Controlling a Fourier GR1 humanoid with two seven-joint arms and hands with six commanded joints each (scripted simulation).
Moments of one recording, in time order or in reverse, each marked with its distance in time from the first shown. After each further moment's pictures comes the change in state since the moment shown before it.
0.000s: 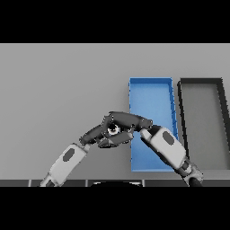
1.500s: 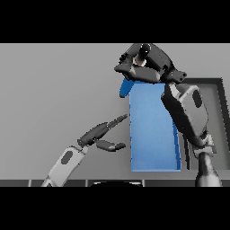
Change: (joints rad) left arm 0.056 -0.013 0.028 -0.026 -0.004 0.020 0.171; right arm -0.481 -0.196 -0.302 0.282 -0.379 -0.346 0.120
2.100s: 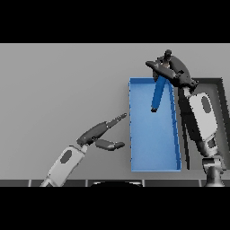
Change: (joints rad) left arm -0.006 0.004 0.006 0.013 -0.006 -0.001 -0.010; right arm 0.299 -0.082 0.016 0.257 0.135 -0.074 0.059
